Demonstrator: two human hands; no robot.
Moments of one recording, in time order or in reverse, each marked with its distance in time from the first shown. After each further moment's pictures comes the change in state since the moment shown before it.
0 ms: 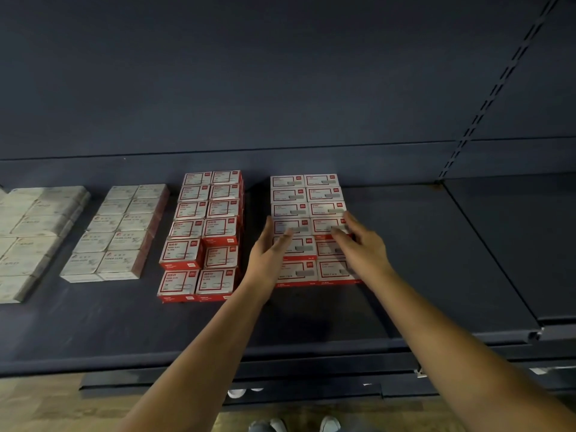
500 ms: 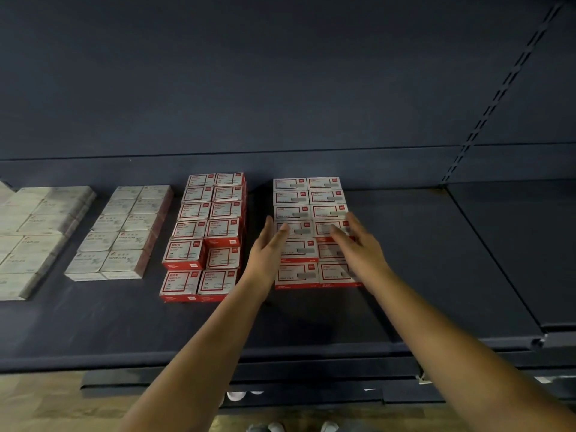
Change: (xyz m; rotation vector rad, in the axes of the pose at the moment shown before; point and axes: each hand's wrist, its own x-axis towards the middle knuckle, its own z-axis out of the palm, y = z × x) left_hand 0.006 0.002 -0.002 0.052 0.030 -0.013; right_hand 0.006 0.004 0.005 0.052 -0.069 -0.002
